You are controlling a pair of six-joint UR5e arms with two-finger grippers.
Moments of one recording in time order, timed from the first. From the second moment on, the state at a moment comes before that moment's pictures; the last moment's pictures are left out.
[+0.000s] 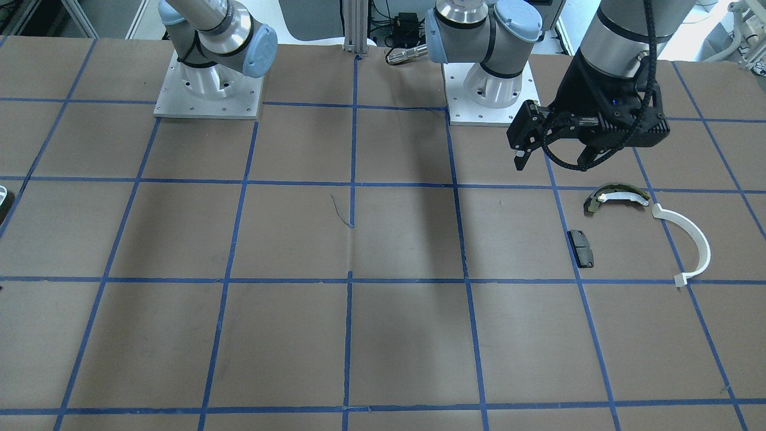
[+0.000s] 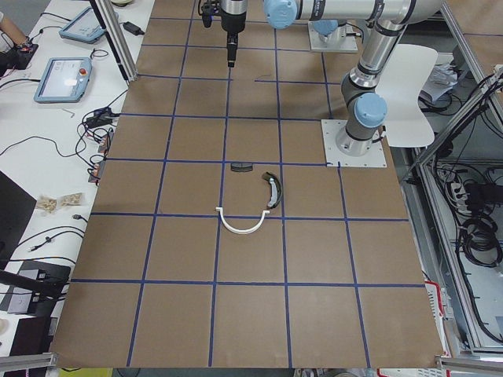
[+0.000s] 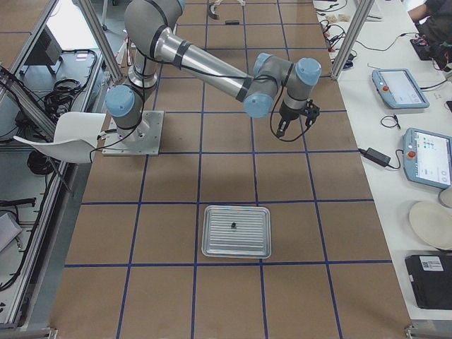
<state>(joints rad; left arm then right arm) -1.49 -1.58 -1.52 -1.57 1.56 0.06 1.33 -1.12 1.41 -1.78 -1.57 0.24</state>
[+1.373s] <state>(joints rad) -1.49 -1.58 -1.53 -1.57 1.56 0.06 1.93 -1.11 1.73 -2.16 -1.38 0.79</state>
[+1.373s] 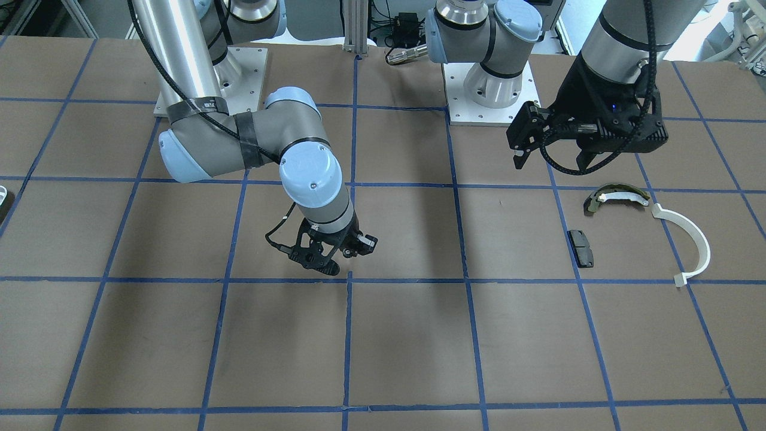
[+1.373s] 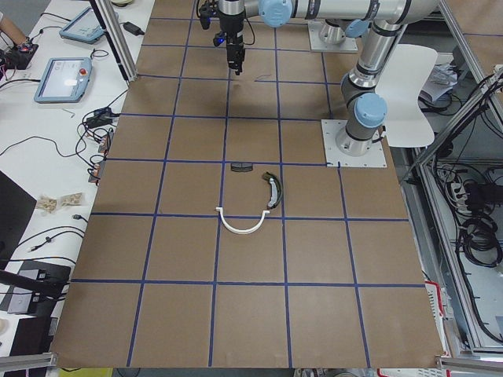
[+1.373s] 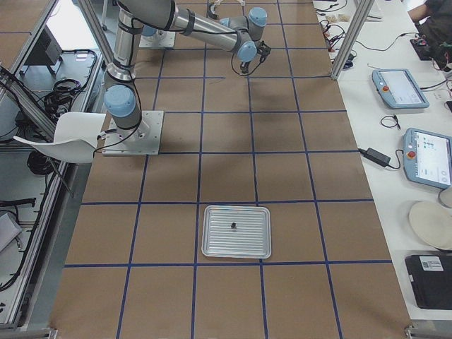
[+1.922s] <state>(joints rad) -1.49 -1.58 -1.53 -1.57 1.56 0.06 1.96 -1.11 1.75 -2.19 -1.39 0.83</state>
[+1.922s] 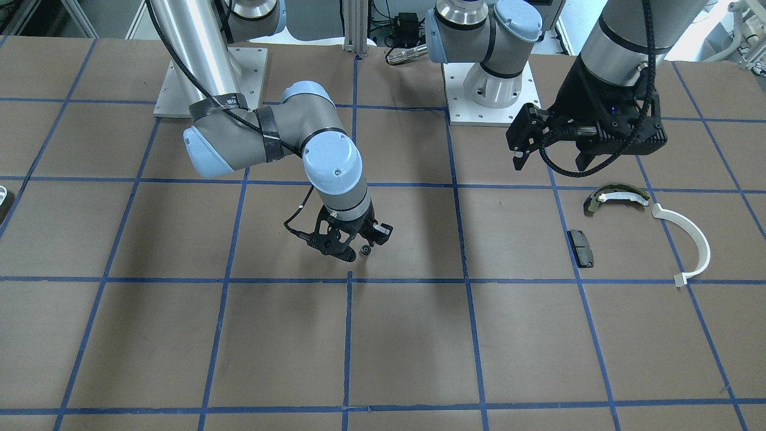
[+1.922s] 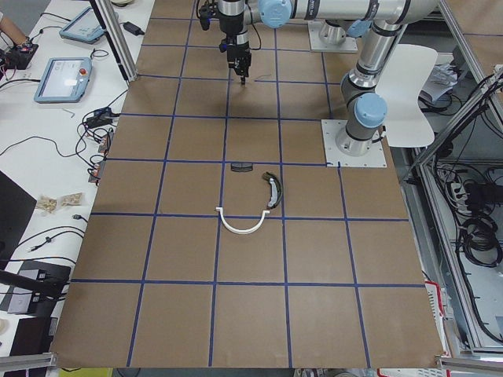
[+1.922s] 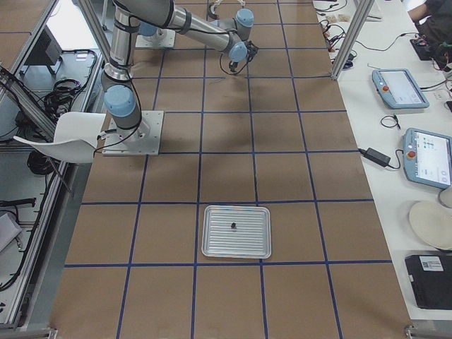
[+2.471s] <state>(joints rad) -1.49 -1.61 -1.54 -1.57 1.55 0.04 1.81 -1.17 1.71 -2.20 -1.39 0.61</state>
